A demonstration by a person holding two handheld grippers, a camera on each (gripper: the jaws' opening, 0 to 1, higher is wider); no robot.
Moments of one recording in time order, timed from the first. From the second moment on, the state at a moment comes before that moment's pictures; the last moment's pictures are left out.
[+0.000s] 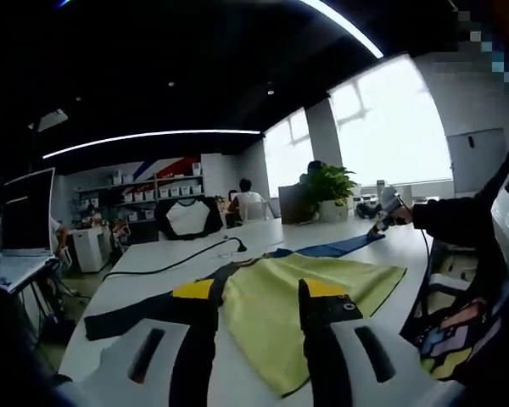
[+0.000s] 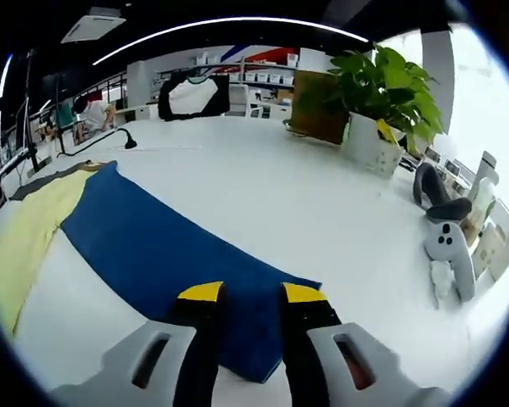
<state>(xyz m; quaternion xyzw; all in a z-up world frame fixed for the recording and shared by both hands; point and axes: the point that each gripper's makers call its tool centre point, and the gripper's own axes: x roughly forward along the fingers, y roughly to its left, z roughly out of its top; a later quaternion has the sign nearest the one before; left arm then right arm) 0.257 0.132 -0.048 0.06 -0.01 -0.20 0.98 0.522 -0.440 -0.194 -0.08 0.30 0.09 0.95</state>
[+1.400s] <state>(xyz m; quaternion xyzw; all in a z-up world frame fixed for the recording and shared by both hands) 0.266 0.159 -0.061 0.06 0.02 -0.16 0.98 0.551 -0.461 -0.198 -0.11 0.32 0.02 0.94</state>
